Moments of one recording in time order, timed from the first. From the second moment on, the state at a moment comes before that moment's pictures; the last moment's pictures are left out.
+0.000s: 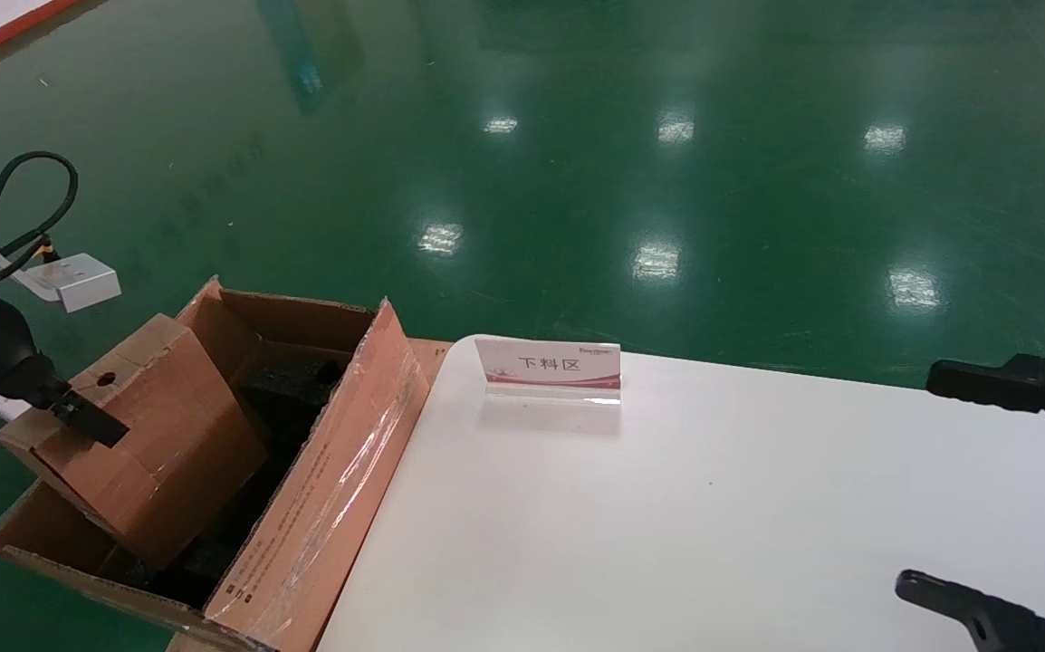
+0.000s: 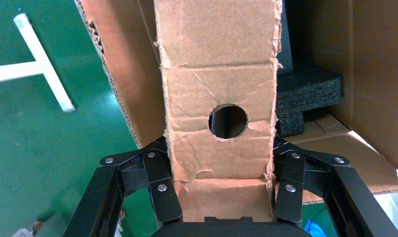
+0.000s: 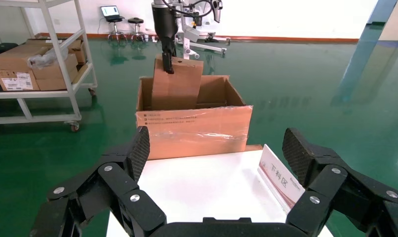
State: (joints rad) left arm -2.29 0.68 2.01 -0.28 1.31 1.53 -0.66; right arm 1.08 -0.60 -0.30 1.28 -0.72 -1.49 0.18
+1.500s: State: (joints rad) left arm -2.21 0.72 2.03 -0.25 1.33 1.39 -0.86; right arm 1.08 -0.60 -0.30 1.28 -0.72 -1.49 0.18
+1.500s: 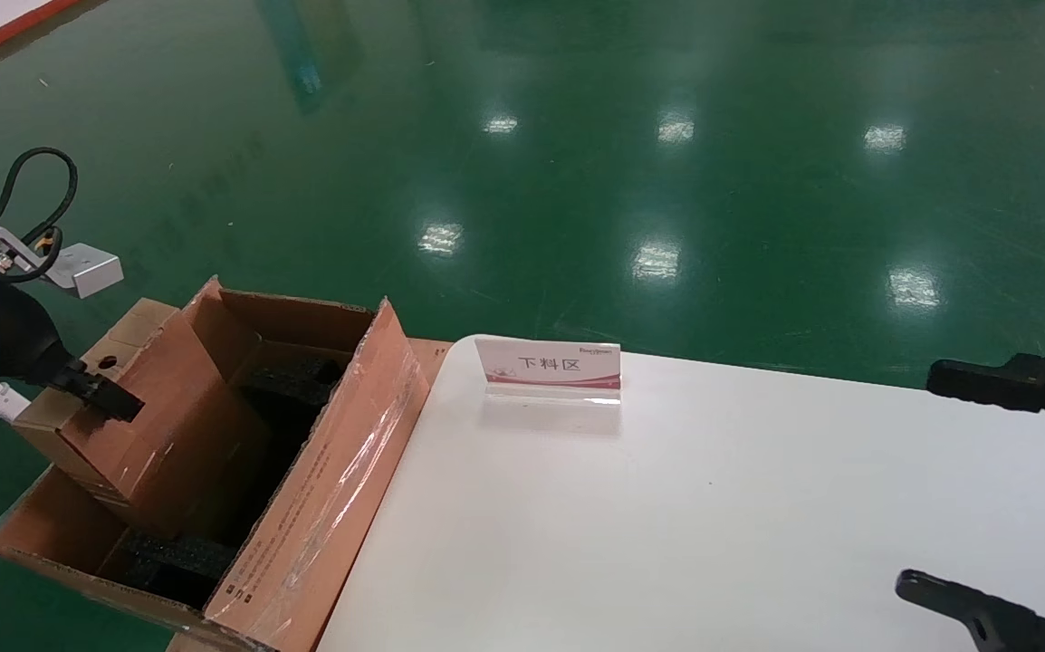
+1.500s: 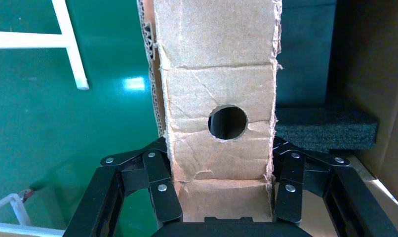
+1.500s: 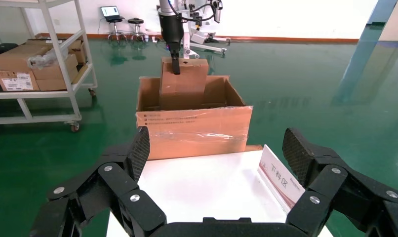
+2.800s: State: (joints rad) left arm -2.20 0.66 2.10 -0.63 1.49 1.19 -1.25; right arm 1.08 -0.60 -0.30 1.28 -0.72 -1.49 0.18
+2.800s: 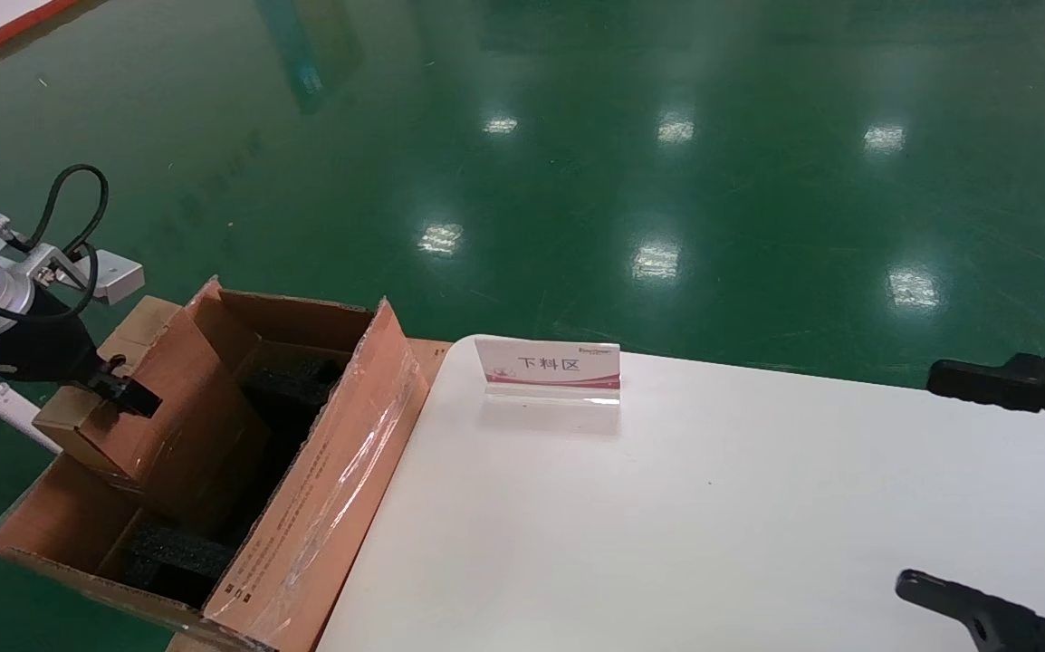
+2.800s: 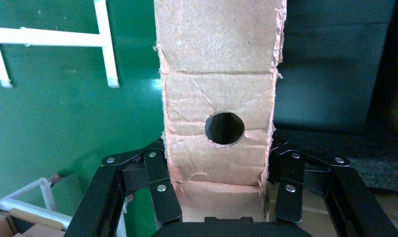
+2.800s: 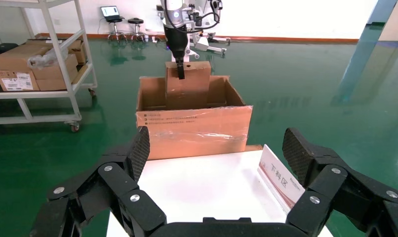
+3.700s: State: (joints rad) left arm -2.10 0.73 2.14 -0.61 1.52 1.17 -1.37; right arm 1.08 -0.60 -0.30 1.28 -0.72 -1.49 0.17
